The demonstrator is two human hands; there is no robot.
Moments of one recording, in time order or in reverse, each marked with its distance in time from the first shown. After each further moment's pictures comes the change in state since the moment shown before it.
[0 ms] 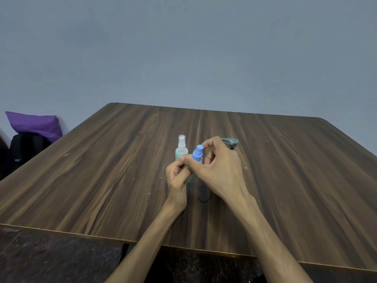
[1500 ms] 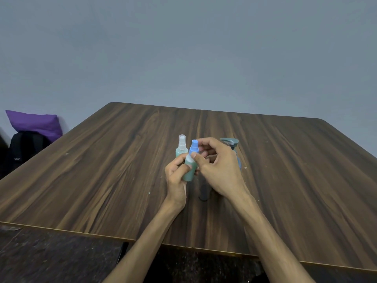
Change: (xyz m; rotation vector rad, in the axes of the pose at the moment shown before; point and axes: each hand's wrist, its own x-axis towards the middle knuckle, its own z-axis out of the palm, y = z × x) left_hand 0.006 0.002 -0.001 0.007 0.079 -0.091; right_hand 0.002 0.000 0.000 0.246 -0.094 0.046
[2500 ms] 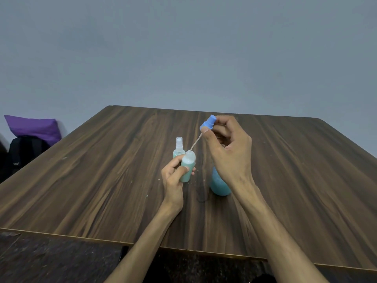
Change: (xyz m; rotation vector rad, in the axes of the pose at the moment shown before) left_hand 0.002 -0.006 -0.002 0.081 0.031 0.062; right_hand 0.014 -0.023 -0.021 0.215 0.264 -0.130
